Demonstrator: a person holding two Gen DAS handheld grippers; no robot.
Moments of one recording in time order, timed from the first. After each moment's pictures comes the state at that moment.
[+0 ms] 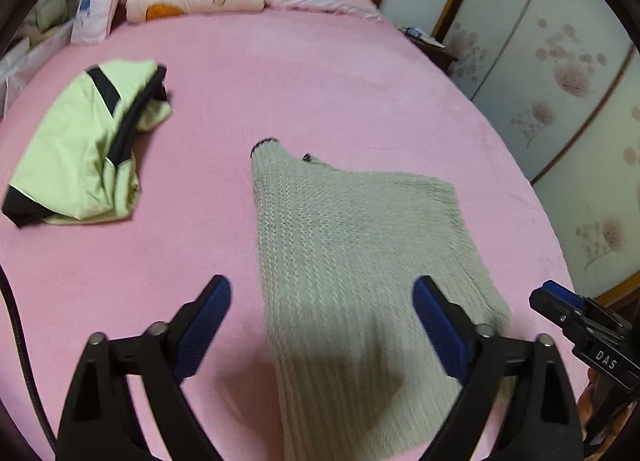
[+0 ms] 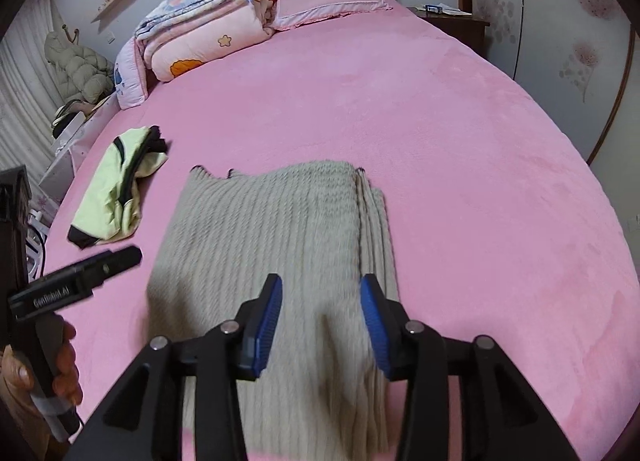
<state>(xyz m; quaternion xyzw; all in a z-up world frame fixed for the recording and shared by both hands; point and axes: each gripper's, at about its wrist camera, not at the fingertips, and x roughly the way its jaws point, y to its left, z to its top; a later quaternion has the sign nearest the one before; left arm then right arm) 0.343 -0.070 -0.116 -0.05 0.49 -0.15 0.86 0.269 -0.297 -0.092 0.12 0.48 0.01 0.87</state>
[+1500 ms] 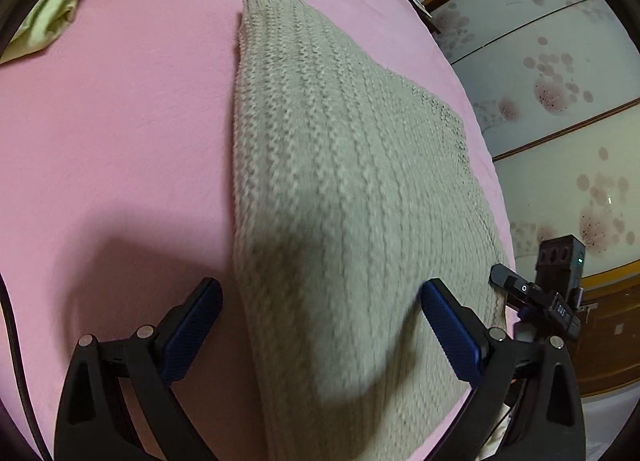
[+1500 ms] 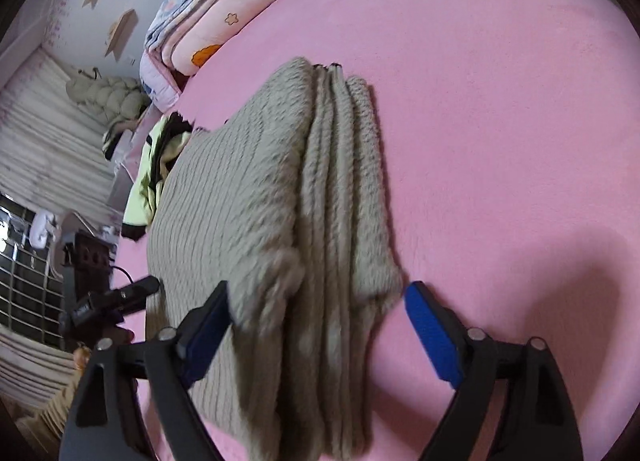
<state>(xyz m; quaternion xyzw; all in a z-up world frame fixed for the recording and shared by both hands) 0.354 -0.038 -0.250 -0.20 0.59 -0.25 0.74 0.283 -0.366 -0.217 0.29 0.52 0.13 0.79</state>
